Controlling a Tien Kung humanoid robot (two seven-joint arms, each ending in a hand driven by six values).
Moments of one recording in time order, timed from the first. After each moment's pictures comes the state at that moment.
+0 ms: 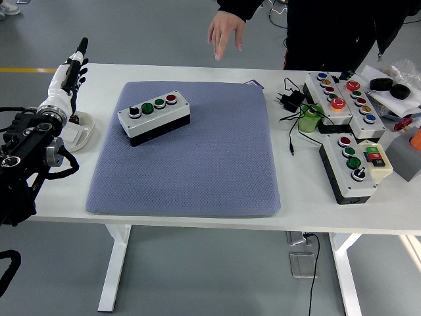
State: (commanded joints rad) left arm -0.84 0.24 -0.98 -0.65 0.94 0.20 -0.03; right arm 0.05 -0.13 1.16 0.18 -0.72 -0.29 -0.39
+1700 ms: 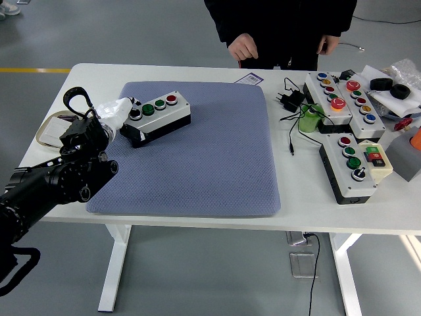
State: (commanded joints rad) left arm -0.98 0.10 -0.51 -0.44 1.59 0.21 0.21; right arm 0.07 -0.13 1.15 0.18 -0.73 -0.29 -0.38
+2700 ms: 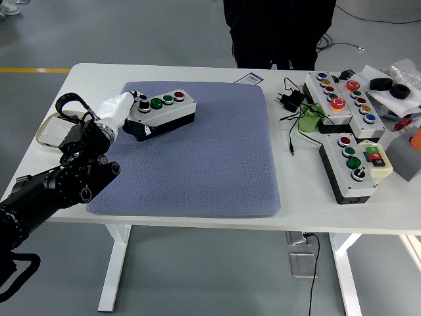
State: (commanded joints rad) left arm -0.94 0.12 -0.55 -0.51 1.49 0.33 0.09; right arm 0.06 -0.13 1.15 0.18 -0.73 -0.29 -0.39
